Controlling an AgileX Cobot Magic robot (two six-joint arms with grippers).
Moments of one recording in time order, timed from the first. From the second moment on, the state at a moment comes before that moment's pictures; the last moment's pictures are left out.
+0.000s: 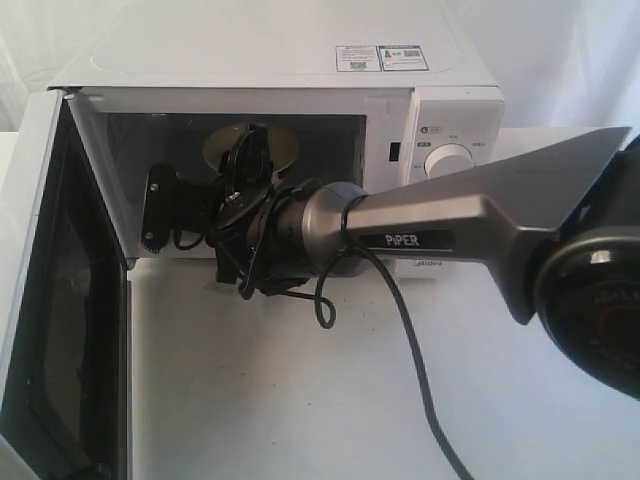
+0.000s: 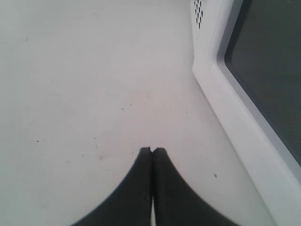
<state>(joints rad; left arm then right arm) 0.03 0.01 0.02 -0.16 0.42 0.05 0.77 2.17 -1.50 -1.74 0.48 0.85</state>
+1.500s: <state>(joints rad) 0.03 0.01 0.02 -0.16 0.42 0.05 0.70 2.28 -1.65 -1.74 0.45 0.86</state>
